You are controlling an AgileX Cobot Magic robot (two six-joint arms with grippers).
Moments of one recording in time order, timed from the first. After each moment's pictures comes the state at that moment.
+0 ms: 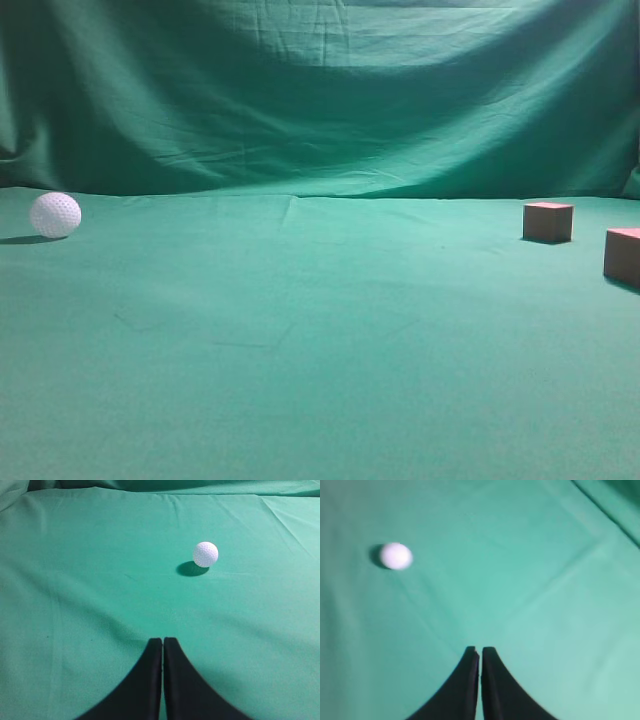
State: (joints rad) left arm -0.03 -0.02 0.02 0.14 0.35 -0.09; right arm 0.74 2.00 -2.21 0.01 1.23 -0.20
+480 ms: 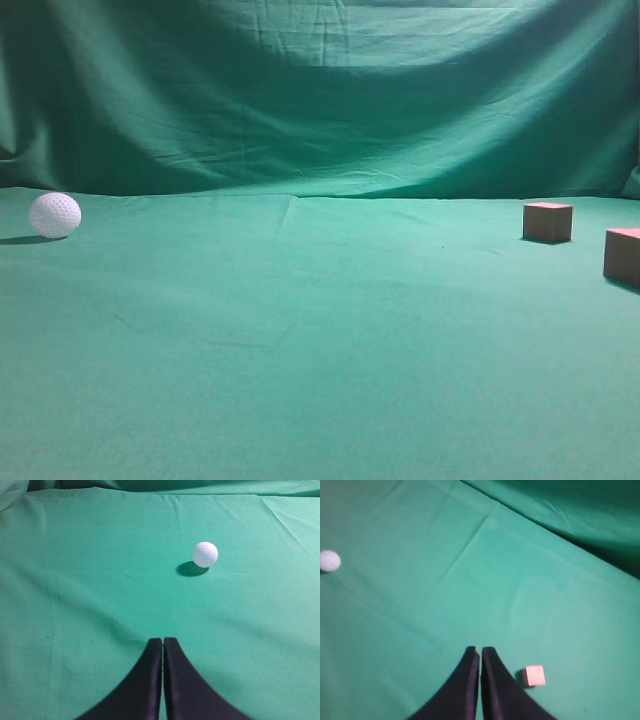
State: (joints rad) left arm -0.03 -0.02 0.02 0.14 0.35 -0.09; right arm 0.59 1.57 -1.88 -0.08 1.26 -0.07
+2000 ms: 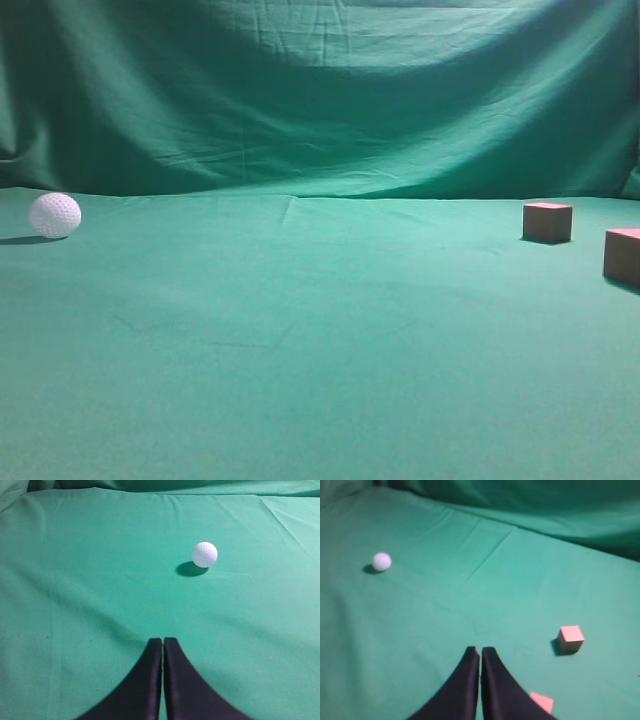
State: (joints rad) left arm -0.03 -0.02 0.02 0.14 0.35 -0.09; right arm 0.51 0.58 -0.54 0.21 0.47 -0.23
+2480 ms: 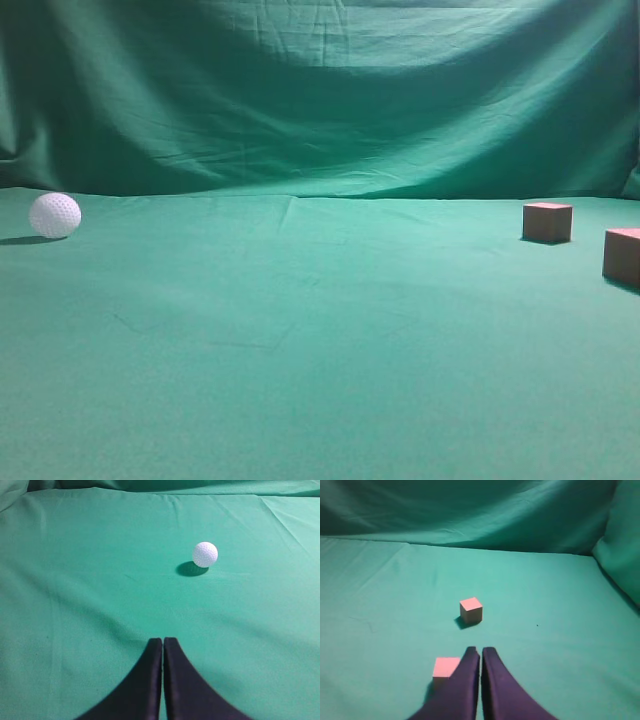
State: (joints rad) left arm -0.03 -0.02 0.02 0.14 0.35 -0.09; right arm 0.19 0.16 -0.04 0.22 0.19 -0.24
